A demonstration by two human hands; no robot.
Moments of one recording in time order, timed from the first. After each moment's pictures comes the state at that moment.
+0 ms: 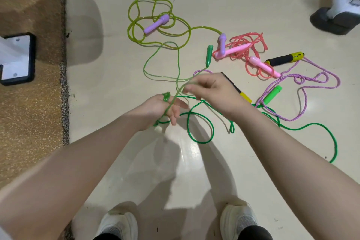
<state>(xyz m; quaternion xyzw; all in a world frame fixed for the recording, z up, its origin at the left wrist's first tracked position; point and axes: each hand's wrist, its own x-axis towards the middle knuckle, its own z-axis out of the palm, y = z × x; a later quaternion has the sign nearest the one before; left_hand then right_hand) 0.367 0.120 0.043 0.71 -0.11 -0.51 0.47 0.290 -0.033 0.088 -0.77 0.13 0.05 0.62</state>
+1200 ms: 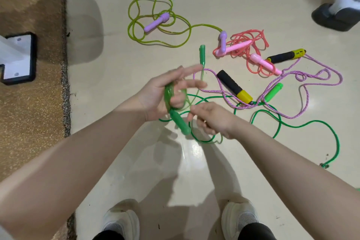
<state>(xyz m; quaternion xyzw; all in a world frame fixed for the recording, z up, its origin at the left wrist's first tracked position) 0.373 0.107 0.074 0.40 -0.07 -0.61 0.68 0.259 -0.025 0.040 -0.71 0.24 0.23 0.62</state>
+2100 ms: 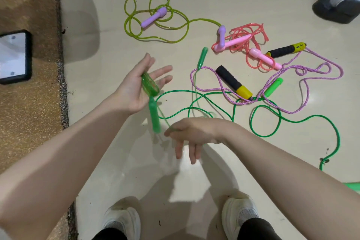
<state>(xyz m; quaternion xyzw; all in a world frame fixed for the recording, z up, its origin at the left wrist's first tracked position) 0.401 0.125 0.052 0.47 0.09 -0.48 0.74 0.264 0.011 0.060 -0.69 0.10 0.50 0.51</state>
